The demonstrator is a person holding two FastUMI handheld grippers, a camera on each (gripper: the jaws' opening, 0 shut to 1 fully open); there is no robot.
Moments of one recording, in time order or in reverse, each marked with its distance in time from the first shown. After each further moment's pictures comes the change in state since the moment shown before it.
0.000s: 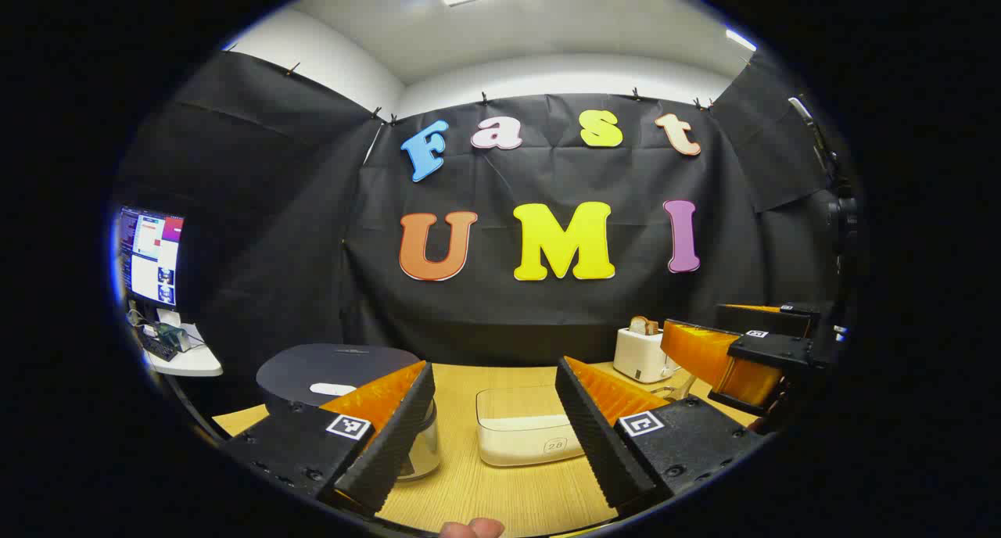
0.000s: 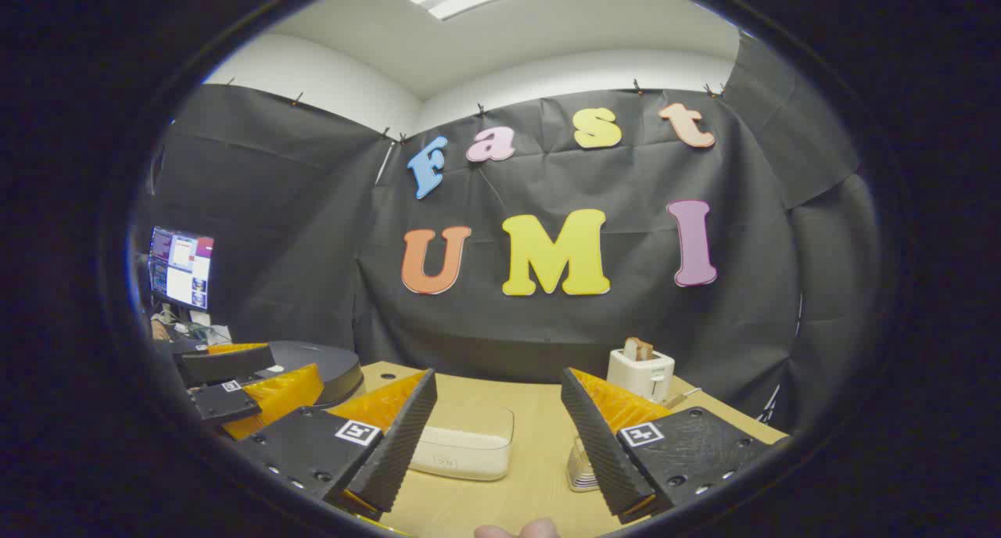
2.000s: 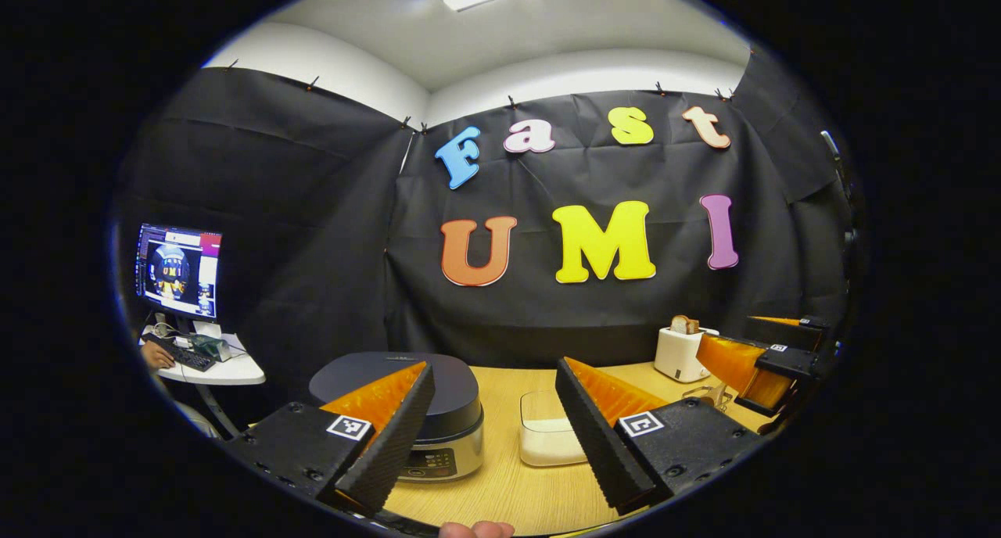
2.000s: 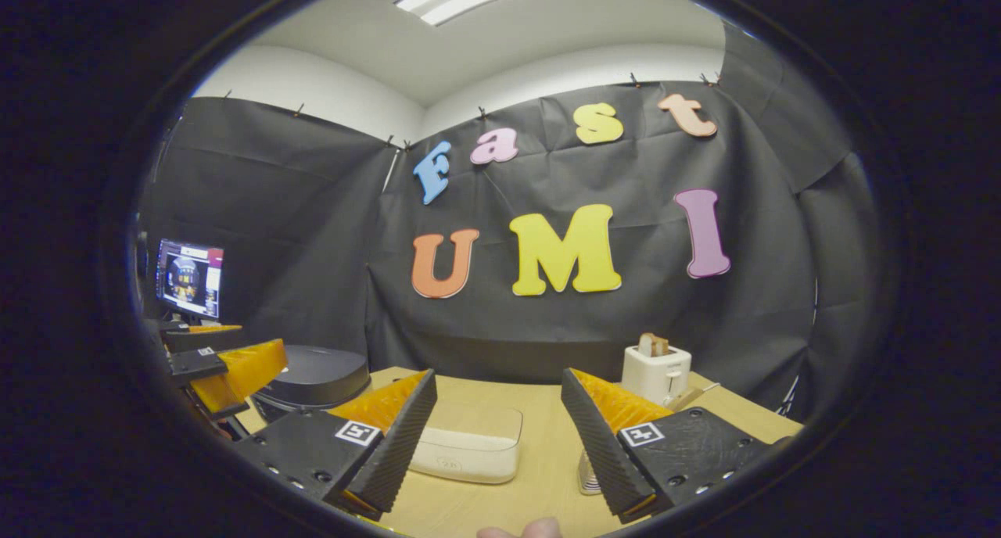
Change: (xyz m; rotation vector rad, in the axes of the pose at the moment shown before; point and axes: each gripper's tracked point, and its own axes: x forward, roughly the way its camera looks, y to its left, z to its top) left arm -0.015 0.034 0.014 0.044 -0.011 0.180; right arm 0.015 -0.002 -0.017 0.021 -0.003 0.087
